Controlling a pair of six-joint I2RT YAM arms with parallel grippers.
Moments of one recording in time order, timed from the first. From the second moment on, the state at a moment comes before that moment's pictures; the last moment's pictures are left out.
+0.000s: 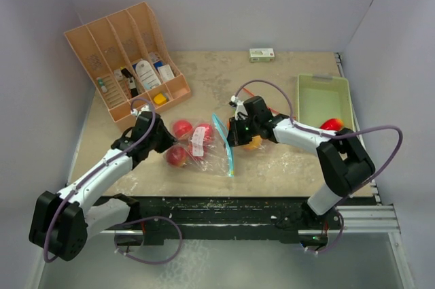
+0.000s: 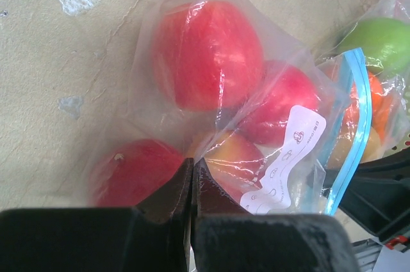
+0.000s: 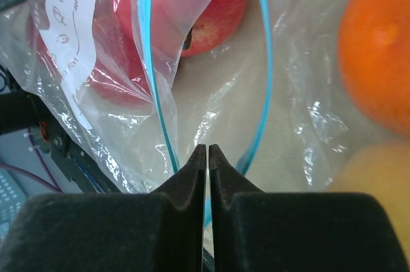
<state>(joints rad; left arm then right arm) -0.40 1.07 0.62 -0.33 -0.03 -0.94 0.58 1.60 0.93 -0.20 -0.45 0.42</state>
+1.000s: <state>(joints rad) -0.56 1.06 0.81 -0.43 -0.18 -0.79 0.61 1.75 1.00 0.12 -0.63 0.43</state>
